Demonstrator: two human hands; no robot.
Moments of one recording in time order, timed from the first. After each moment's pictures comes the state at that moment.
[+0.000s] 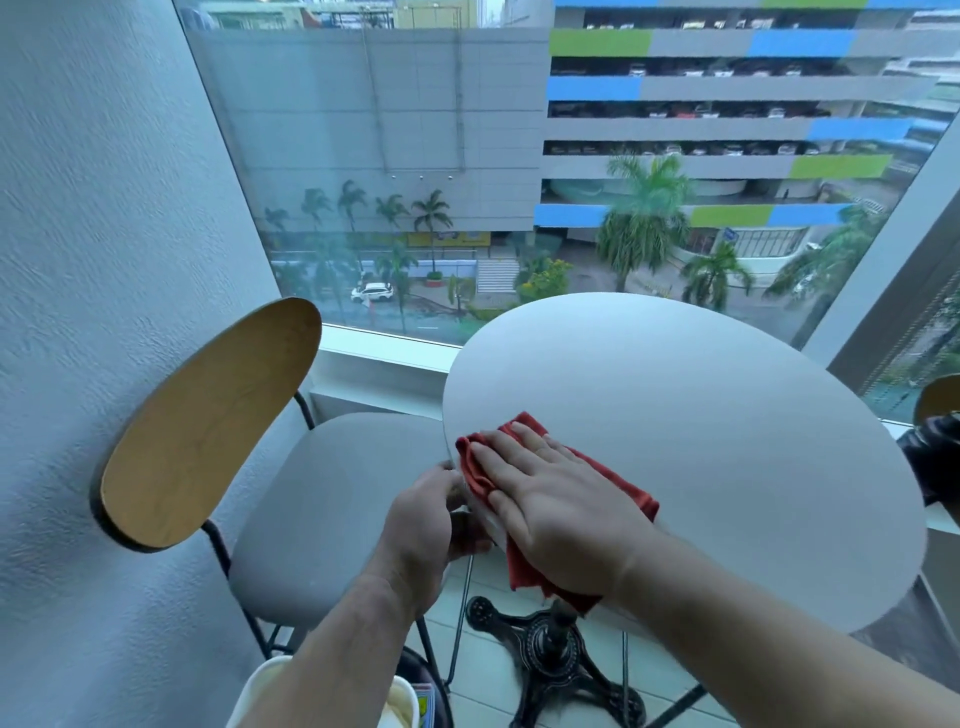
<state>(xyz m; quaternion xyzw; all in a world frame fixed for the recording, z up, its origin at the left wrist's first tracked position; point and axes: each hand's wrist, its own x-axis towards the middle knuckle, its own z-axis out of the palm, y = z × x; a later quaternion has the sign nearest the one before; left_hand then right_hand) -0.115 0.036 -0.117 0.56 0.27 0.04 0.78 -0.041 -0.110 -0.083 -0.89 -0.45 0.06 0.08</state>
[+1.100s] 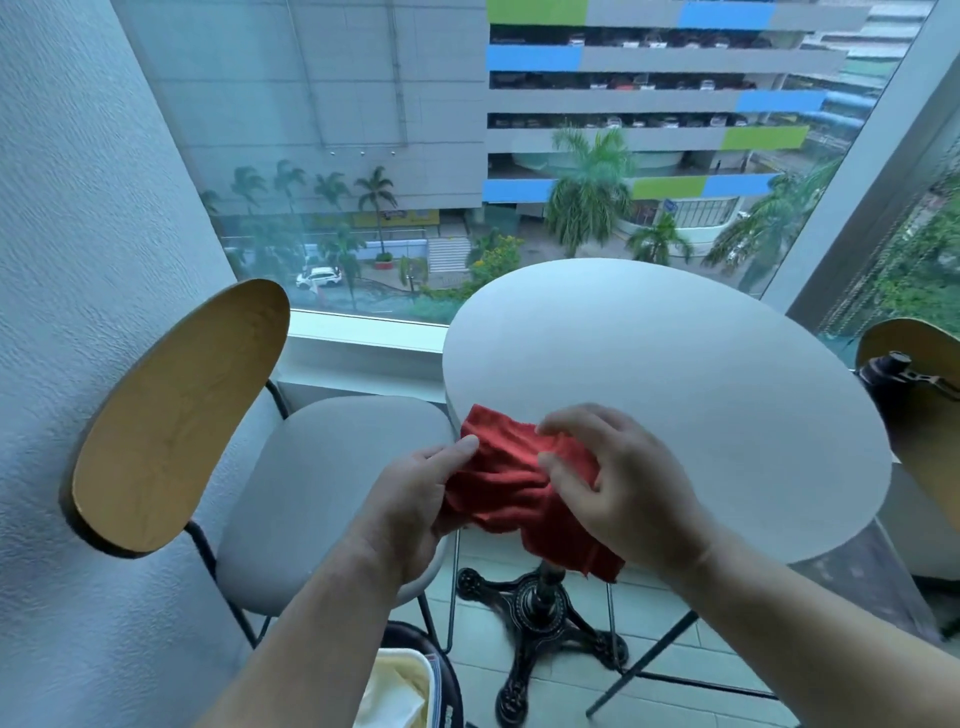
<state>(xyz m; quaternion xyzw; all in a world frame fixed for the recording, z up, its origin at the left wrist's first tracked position) -0.123 0.075 -0.124 0.53 0.23 -0.03 0.82 -0.068 -0.135 -0.094 -0.86 -0.36 -0.13 0.33</state>
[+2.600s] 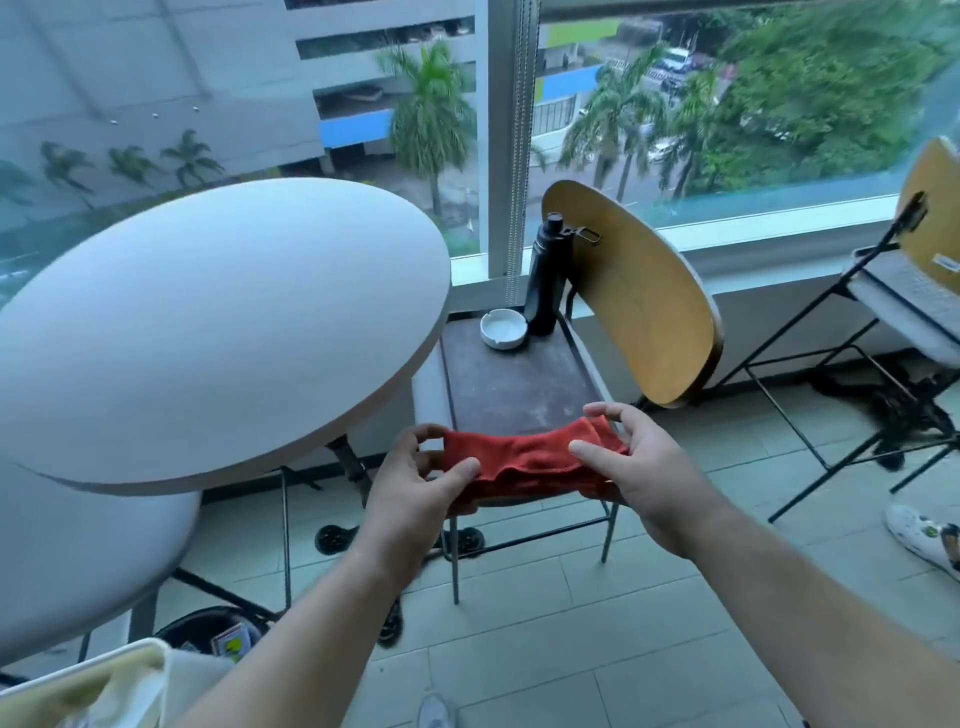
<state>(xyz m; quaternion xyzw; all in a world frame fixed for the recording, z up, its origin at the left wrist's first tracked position) -0.136 -0.296 -0.178 0.69 0.11 -0.09 0.71 -0.129 -0.545 -0.177 -0.70 0.11 0.09 0.70</state>
